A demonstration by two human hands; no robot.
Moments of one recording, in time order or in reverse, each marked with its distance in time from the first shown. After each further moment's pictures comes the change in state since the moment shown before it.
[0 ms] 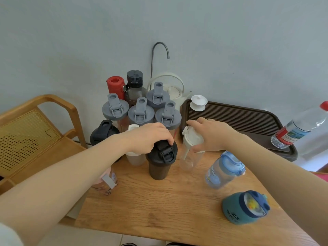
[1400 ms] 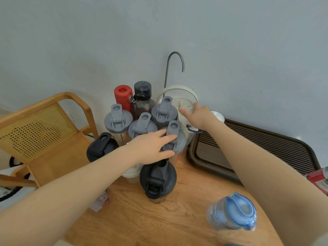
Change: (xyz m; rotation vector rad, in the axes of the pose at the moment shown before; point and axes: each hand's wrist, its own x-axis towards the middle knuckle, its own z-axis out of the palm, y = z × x) left_hand 0.047 -0.012 -0.013 -0.014 0.002 -0.500; right_hand 0.152 0.030 -0.029 0.622 0.021 0.314
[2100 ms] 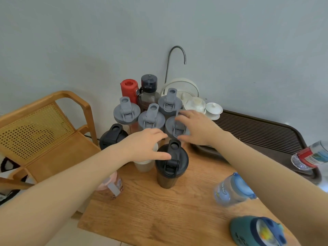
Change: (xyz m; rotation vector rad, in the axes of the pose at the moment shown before) left_hand -0.057 -0.027 0.005 -0.043 -0.007 0.095; right_hand -0.087 -0.012 0.031 -0.512 0.108 -0.611
